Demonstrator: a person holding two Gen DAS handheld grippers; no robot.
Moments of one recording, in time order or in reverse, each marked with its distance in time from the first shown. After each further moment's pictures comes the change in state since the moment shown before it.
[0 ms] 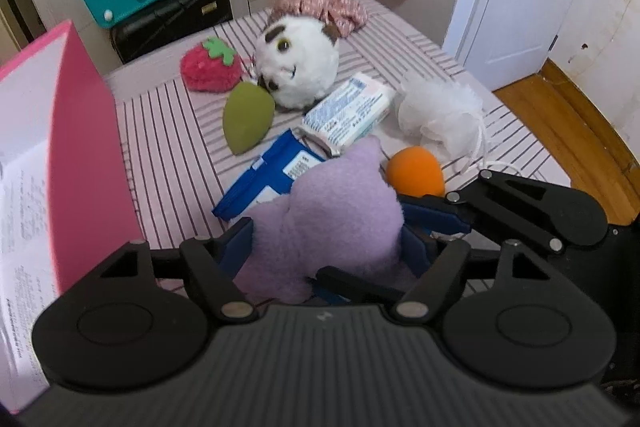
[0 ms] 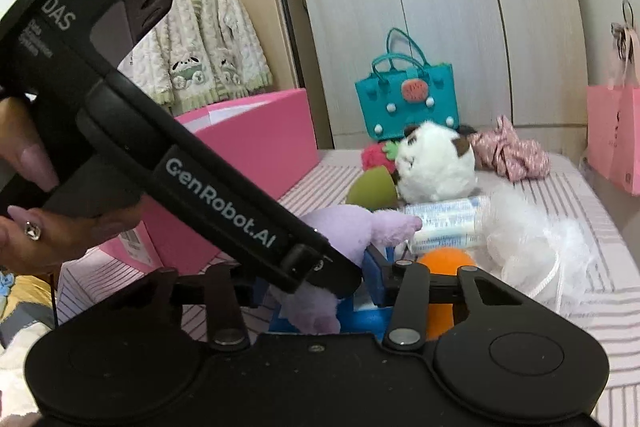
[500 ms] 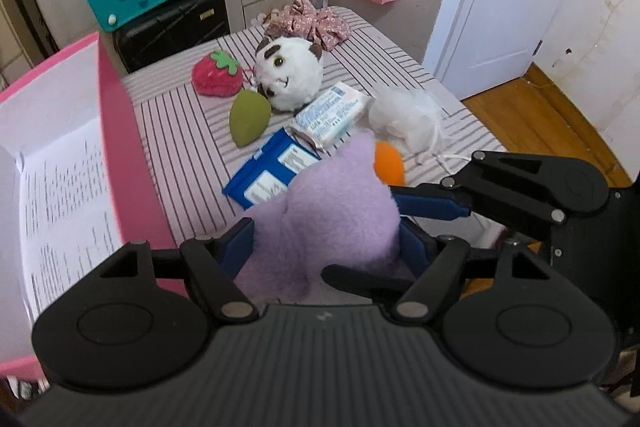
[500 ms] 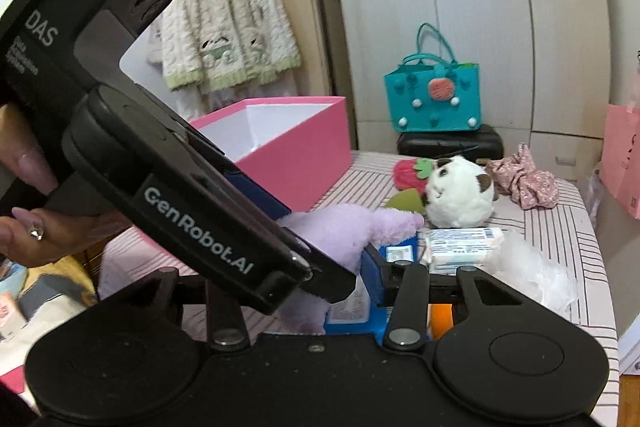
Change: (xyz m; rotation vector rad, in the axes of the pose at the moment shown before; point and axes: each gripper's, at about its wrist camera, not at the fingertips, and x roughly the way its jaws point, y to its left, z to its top) left arm -0.058 -0.006 -0.007 0.015 -0.034 -0.016; right arm -0.034 0.030 0.049 -0.057 0.119 0.055
